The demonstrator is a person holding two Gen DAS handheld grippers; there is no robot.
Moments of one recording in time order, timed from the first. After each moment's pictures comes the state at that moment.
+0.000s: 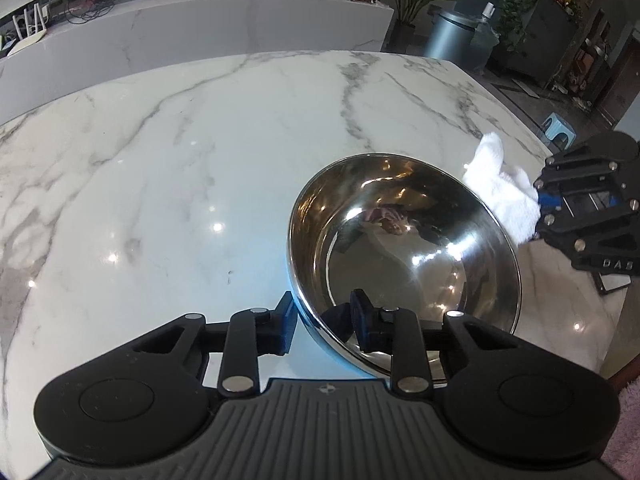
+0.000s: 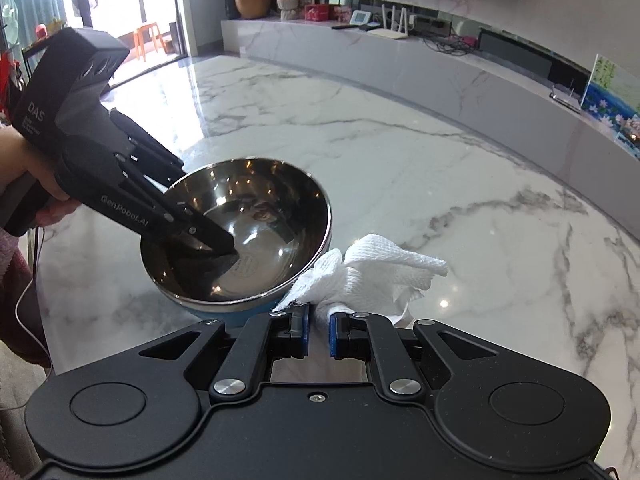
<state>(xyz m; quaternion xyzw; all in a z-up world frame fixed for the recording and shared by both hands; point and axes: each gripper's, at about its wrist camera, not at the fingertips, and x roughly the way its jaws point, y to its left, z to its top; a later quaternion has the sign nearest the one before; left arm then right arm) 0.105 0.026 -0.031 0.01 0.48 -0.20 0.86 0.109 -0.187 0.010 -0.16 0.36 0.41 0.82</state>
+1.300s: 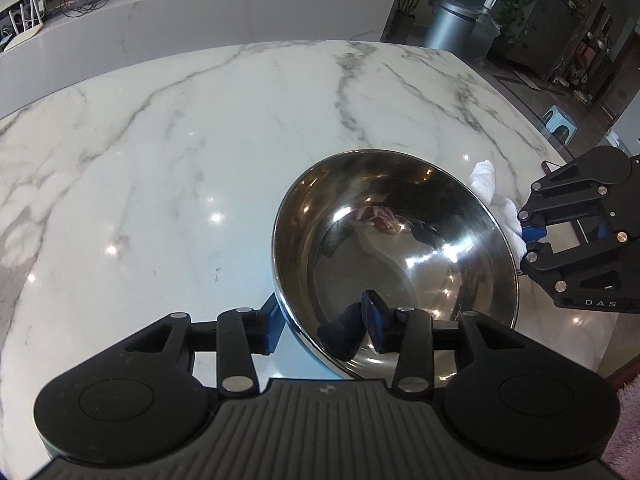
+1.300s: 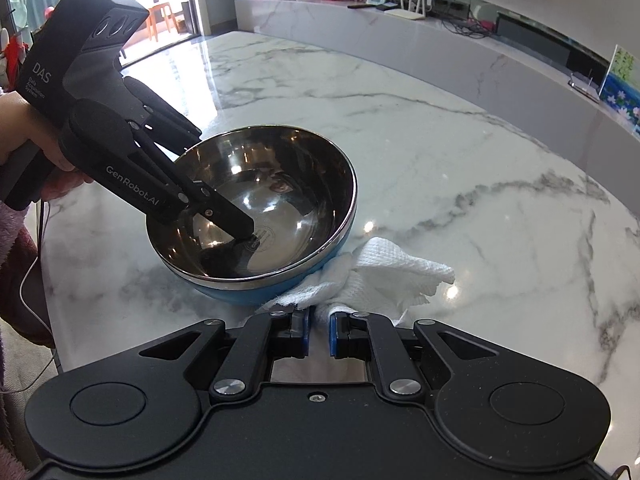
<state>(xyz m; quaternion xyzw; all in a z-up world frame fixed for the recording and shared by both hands) 0.109 0.020 -0.034 0.00 0.50 -0.19 0.85 0.106 -0.170 -0.013 -0.19 0.40 0.43 0.79</state>
